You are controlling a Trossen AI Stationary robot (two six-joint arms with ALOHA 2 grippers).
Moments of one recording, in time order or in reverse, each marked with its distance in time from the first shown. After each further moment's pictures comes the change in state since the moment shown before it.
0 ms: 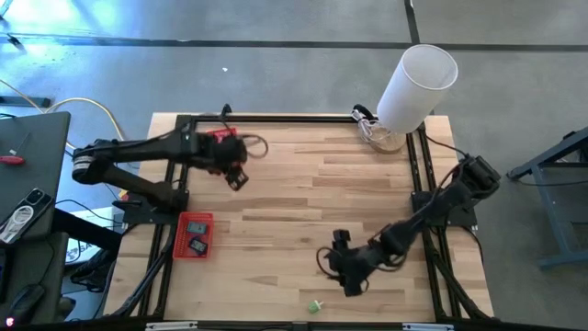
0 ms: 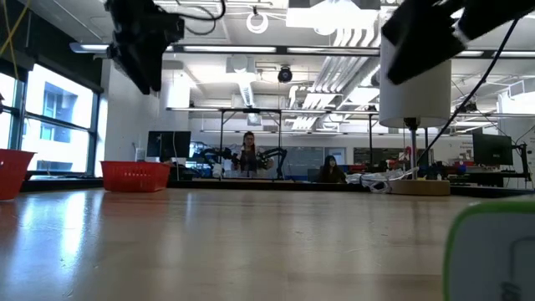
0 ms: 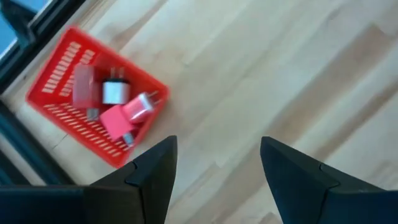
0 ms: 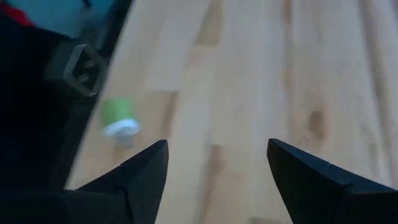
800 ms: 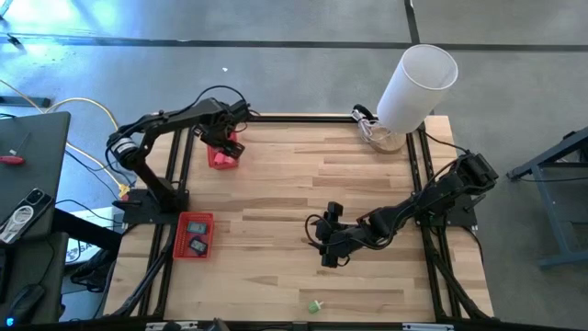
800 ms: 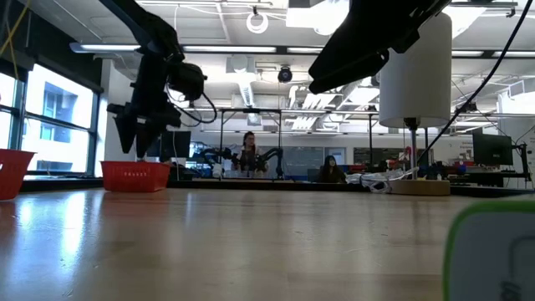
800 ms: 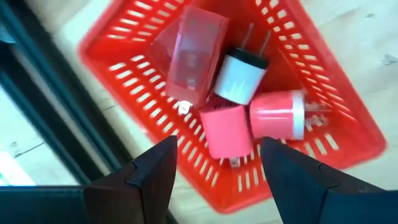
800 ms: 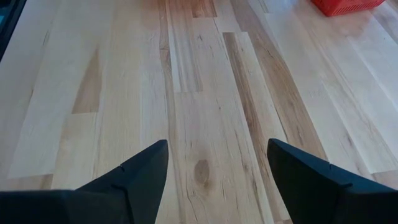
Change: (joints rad) left arm 0.593 0.374 -0.023 0.020 0.093 0.233; right arm -0.167 0.000 0.000 0.061 0.203 -0.022
